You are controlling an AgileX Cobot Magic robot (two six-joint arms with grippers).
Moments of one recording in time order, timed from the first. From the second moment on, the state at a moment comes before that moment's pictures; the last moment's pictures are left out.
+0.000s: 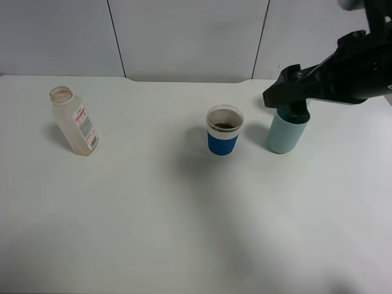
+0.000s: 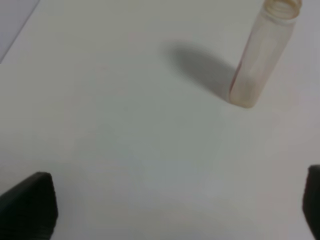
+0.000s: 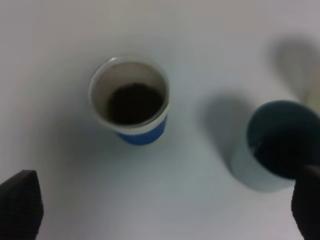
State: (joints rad) left arm 0.02 0.00 -0.51 0.10 1.07 -0.20; right arm 0.52 1.11 -0.76 -0.05 0.47 0.09
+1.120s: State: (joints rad) left arm 0.02 0.00 -0.51 0.10 1.06 -0.20; right arm 0.58 1.24 -0.44 -0.08 0.01 0.17
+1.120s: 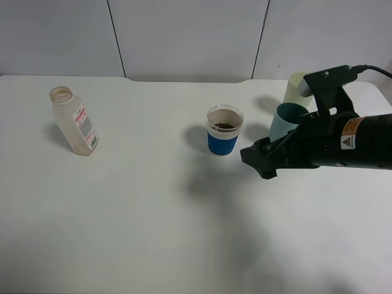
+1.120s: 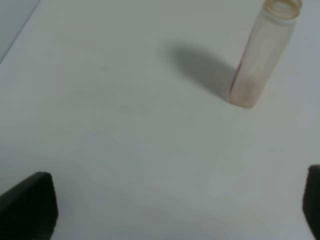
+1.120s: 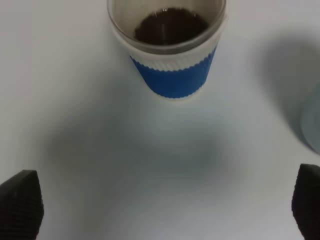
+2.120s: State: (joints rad) left arm 0.02 0.00 -0.51 0.10 1.06 -0.20; right arm 0.58 1.79 -0.43 0.23 -0.66 -0.22
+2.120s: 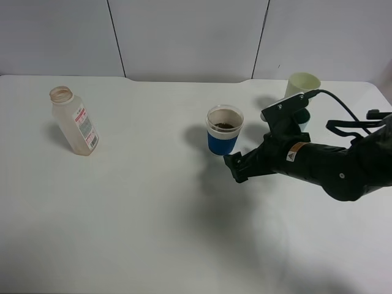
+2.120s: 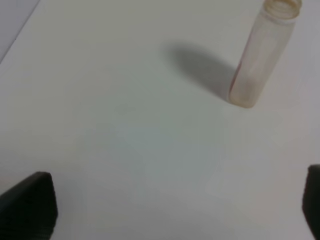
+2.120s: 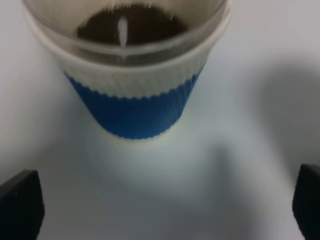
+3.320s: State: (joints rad) left arm 0.02 0.00 -0.51 0.10 1.06 -0.20; right arm 0.58 2.09 -0.43 0.15 -1.21 -0.16
